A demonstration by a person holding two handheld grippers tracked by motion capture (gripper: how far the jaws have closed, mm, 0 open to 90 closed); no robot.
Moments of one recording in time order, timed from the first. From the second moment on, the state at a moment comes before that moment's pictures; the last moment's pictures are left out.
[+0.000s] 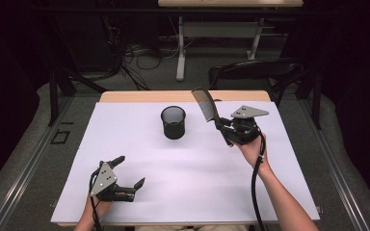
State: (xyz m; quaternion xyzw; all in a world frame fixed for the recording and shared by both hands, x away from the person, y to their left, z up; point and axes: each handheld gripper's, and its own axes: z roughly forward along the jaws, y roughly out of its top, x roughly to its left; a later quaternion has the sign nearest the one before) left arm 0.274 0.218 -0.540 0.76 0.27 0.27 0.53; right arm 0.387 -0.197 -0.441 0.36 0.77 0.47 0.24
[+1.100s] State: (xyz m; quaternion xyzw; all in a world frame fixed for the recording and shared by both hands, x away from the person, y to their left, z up) left arm 0.274 0.218 -0.540 0.76 0.27 0.27 0.53; right arm 0.404 -0.175 -0.435 0.35 0.77 0.47 0.24
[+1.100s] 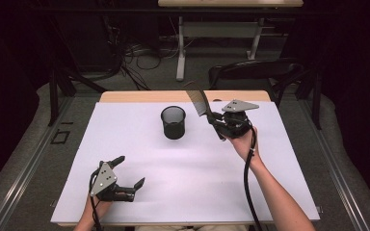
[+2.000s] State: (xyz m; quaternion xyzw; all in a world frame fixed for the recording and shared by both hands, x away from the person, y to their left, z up) left arm 0.274 0.218 -0.540 0.76 0.27 0.27 0.53; right arm 0.414 -0.162 -0.429 0.35 0.77 0.48 0.24
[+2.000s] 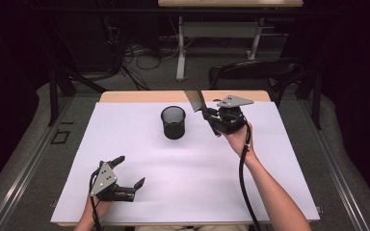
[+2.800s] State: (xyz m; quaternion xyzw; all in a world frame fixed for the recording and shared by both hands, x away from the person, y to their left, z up) left arm 0.274 0.218 -0.540 0.76 0.27 0.27 0.53; right arm 0.424 -0.149 -0.421 0.34 0.76 0.49 0.24
